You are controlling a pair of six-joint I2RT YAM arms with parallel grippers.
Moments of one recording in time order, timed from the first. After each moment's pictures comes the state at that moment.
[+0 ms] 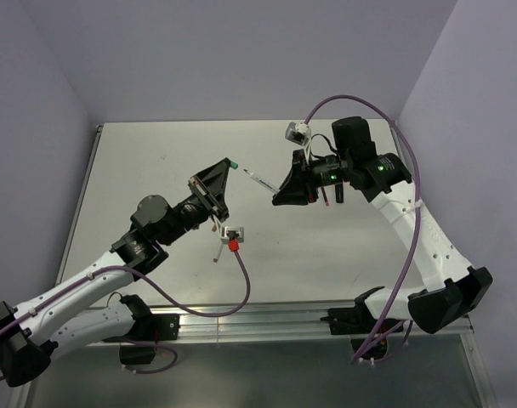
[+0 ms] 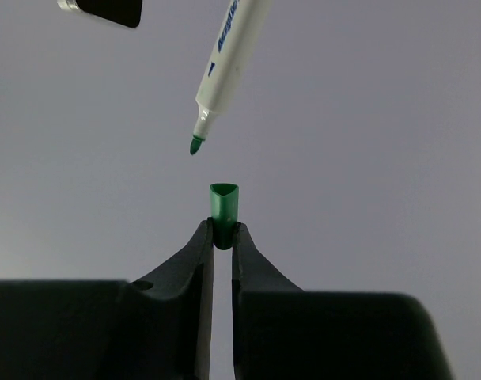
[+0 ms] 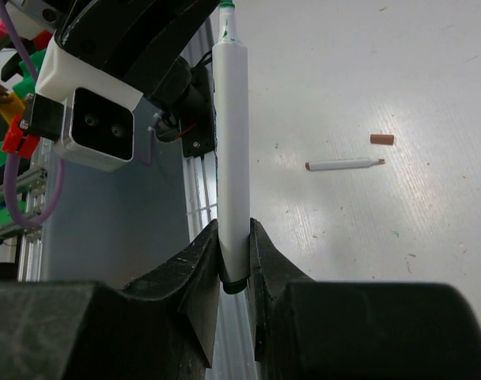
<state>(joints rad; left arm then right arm) -0.82 0.91 0.74 0.33 0.11 1.69 0.42 1.28 1.45 -0.83 -1.03 -0.14</state>
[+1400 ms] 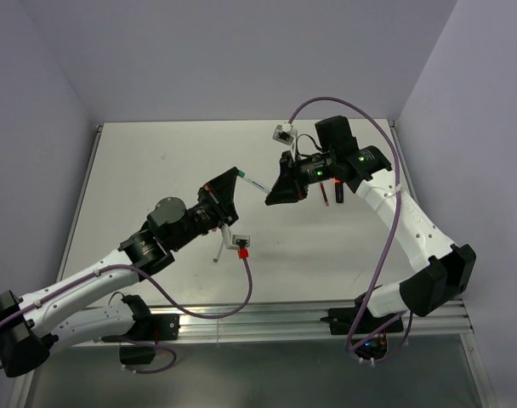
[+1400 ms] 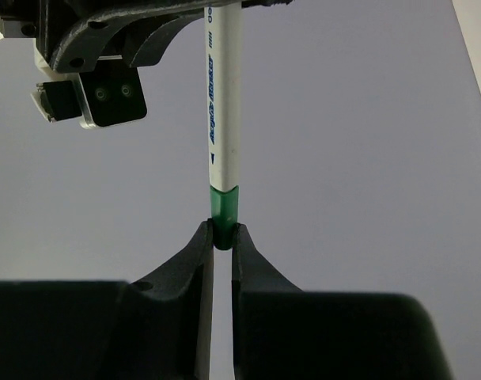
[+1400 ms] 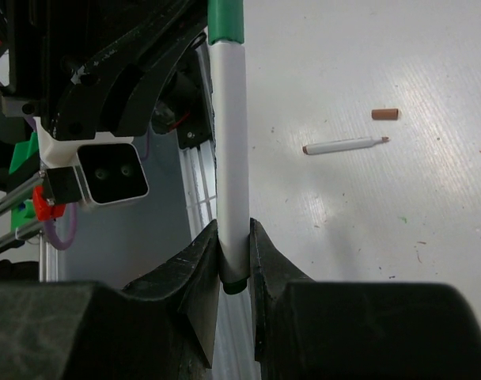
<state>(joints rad) -0.90 0.96 0.75 0.22 -0.01 1.94 0.44 1.40 1.45 -0.83 -0.99 -0.12</state>
